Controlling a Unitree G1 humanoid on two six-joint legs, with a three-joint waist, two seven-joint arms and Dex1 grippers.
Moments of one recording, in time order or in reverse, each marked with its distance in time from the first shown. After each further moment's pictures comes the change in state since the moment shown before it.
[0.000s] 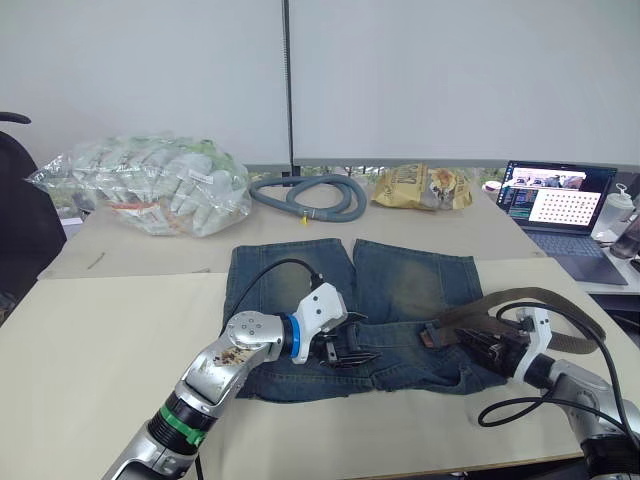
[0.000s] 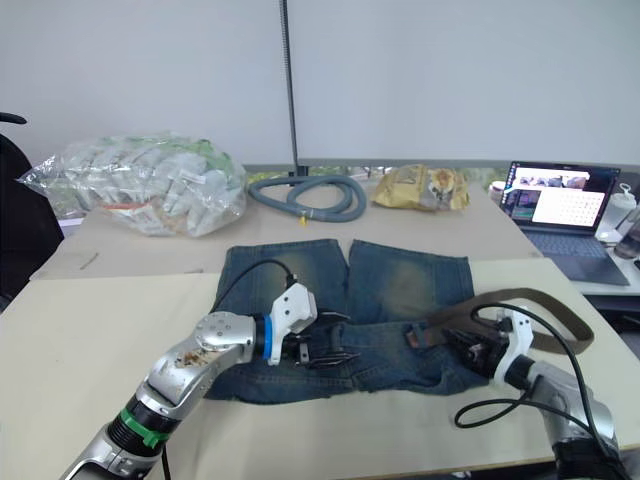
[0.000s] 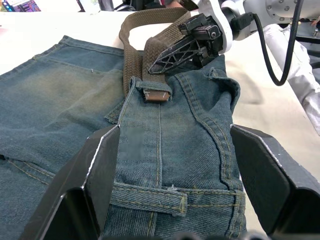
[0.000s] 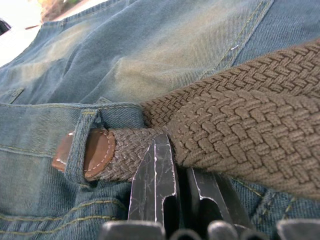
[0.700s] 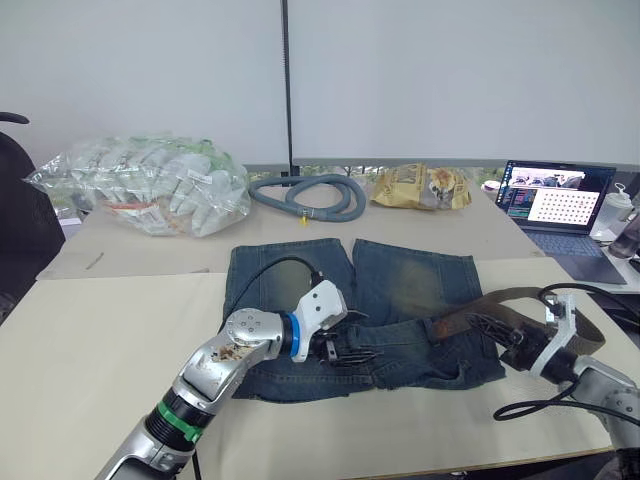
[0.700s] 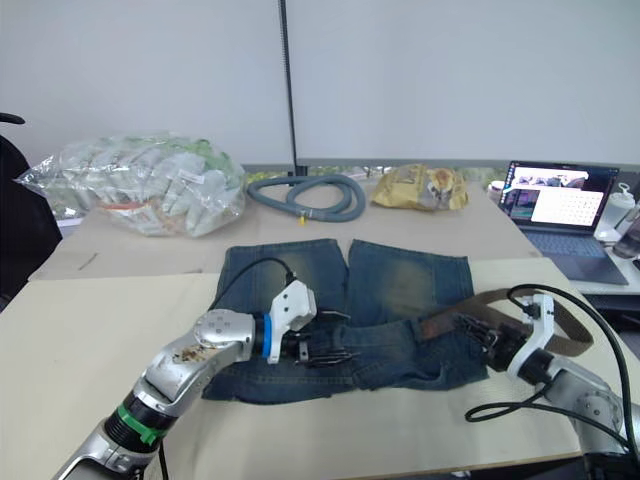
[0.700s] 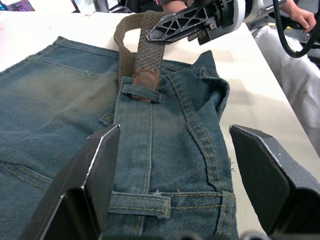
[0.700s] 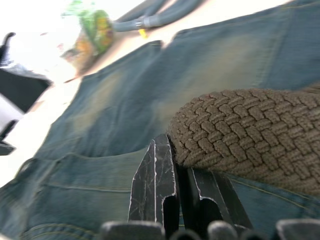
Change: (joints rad) left arm -0.015 0.021 -0.007 -0.007 -0.049 0.025 0.013; right arm 0.085 -0.051 -0.098 -0.260 0.340 0.299 -0.136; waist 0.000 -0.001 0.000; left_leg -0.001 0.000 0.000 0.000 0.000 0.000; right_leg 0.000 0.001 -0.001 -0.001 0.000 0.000
